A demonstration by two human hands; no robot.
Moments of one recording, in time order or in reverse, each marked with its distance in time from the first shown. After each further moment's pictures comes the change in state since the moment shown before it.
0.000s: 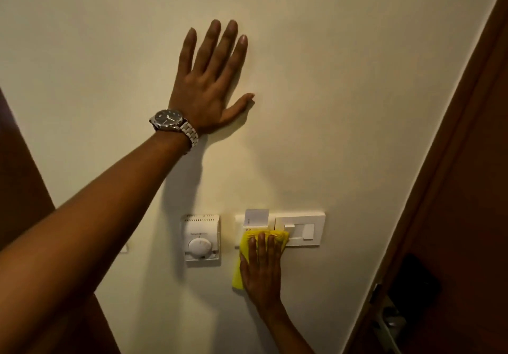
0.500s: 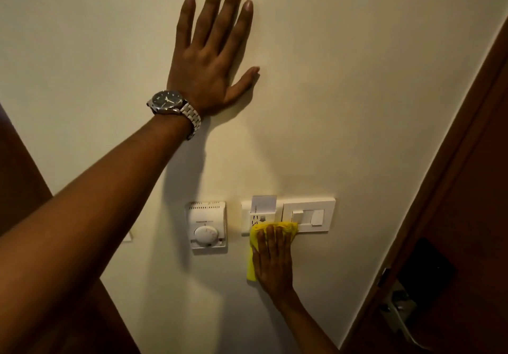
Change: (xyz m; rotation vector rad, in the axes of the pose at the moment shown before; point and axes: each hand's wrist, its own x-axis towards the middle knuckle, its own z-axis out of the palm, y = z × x) left_hand 0.001 0.002 -0.005 0.026 -0.009 -0.024; right_hand -0.020 0.021 0.012 -0.116 0.036 -0.159
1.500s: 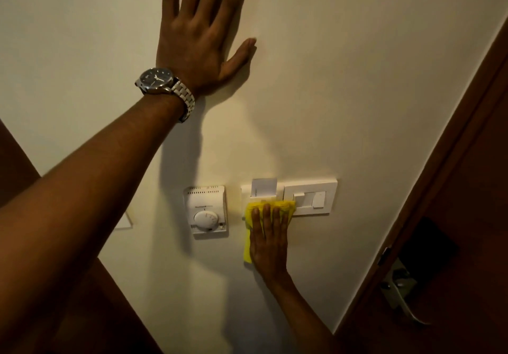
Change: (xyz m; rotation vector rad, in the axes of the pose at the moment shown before) left_hand -0.002 0.002 -0.008 -0.007 -0.001 -0.044; right_hand 0.012 -0.024 0.000 -0.022 0.059 0.080
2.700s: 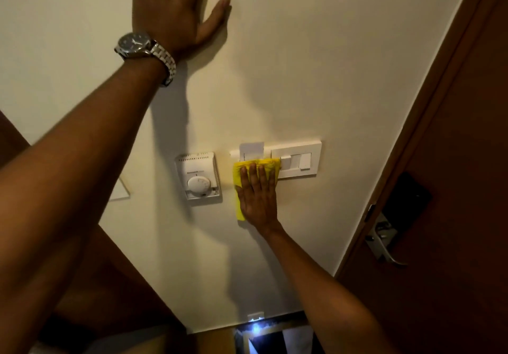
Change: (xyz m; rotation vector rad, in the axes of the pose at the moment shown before) left_hand -0.007 0.001 -0.014 -0.079 -0.130 -0.055; right_hand 0.029 -0.007 -0.020 -0.078 -0.027 -0.028
